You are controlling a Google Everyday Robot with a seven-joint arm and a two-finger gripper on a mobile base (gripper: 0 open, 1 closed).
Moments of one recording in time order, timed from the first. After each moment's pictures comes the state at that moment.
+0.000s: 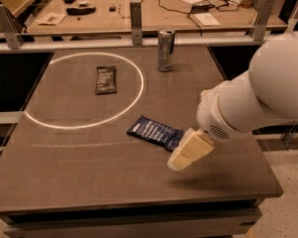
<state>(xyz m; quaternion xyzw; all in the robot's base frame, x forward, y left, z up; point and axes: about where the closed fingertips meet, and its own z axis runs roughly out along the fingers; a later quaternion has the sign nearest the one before) 0.449 -0.098 0.873 -0.51 0.81 0.02 0.29</state>
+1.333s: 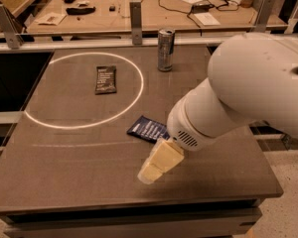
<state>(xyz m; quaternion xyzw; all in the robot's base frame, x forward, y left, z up) 0.426 -0.039 0.858 -0.51 0.82 0.08 0.25</state>
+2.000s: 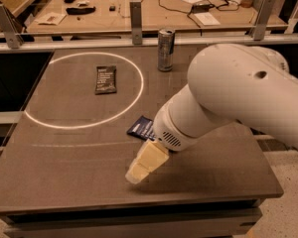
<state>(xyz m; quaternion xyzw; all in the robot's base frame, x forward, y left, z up) 0.437 -0.014 0.838 -0.51 0.82 0.10 0.24</state>
